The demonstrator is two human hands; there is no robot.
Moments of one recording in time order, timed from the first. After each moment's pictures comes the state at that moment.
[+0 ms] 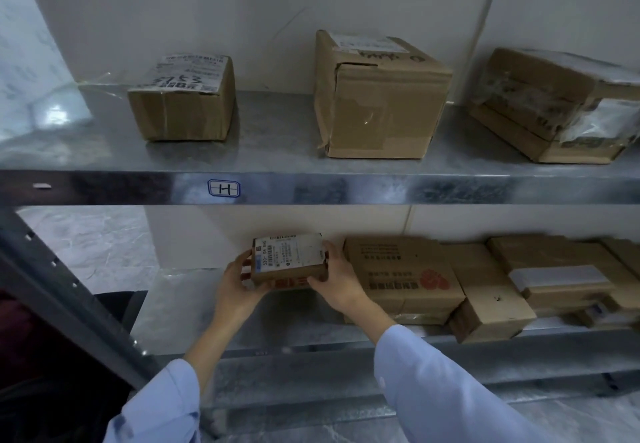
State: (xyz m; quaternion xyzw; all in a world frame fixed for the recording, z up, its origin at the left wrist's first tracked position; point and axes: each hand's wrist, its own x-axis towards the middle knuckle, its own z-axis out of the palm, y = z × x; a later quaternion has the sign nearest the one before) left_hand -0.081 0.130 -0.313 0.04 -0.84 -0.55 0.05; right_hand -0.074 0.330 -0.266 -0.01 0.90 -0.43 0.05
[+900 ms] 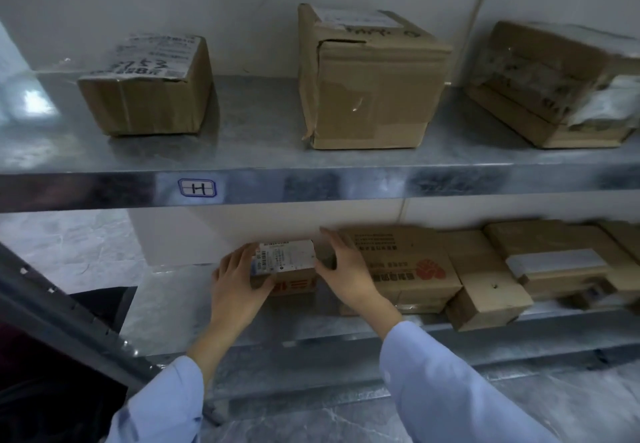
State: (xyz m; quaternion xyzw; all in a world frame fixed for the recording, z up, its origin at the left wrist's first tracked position) left_hand -0.084 0.139 -0.321 -0.05 -0.95 -0.28 0.13; right_hand -0.073 0.354 -0.267 -0.02 0.92 -0.38 -0.04
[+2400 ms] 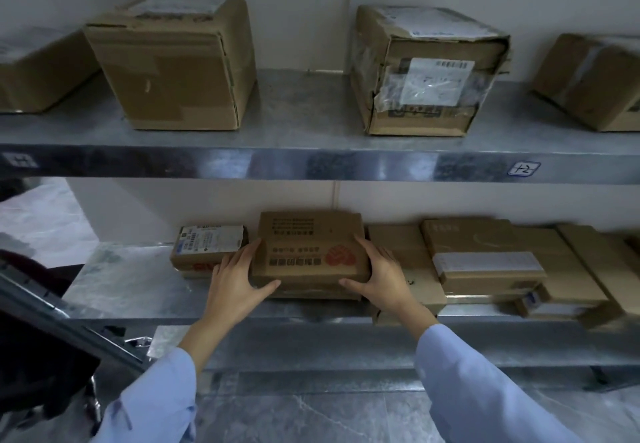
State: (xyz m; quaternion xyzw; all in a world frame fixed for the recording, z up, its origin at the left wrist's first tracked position) left_hand -0.028 0.299 -0.298 -0.05 -0.96 -0.27 0.09; right_hand -0.034 0.590 -0.286 -0.05 0.95 -0.31 0.00
